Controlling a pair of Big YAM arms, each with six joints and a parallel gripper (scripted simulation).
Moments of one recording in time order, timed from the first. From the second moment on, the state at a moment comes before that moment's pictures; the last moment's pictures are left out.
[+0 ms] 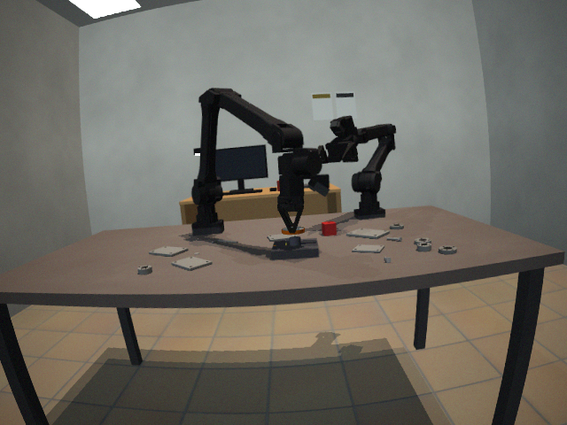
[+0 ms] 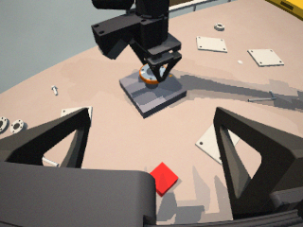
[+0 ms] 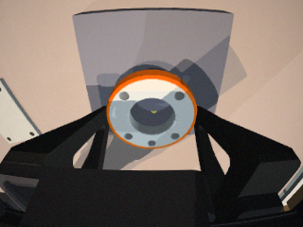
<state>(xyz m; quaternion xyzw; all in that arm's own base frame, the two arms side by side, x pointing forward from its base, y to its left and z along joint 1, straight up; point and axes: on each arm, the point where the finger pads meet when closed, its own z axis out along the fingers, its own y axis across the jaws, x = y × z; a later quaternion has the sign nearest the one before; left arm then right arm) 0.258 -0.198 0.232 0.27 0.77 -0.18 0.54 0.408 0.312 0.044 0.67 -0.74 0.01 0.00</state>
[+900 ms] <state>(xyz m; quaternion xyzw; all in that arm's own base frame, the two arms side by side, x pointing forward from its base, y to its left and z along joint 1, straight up) 0.258 -0.198 0.232 0.27 0.77 -0.18 0.54 0.410 0.315 0.028 0.68 -0.74 0.01 -0.01</state>
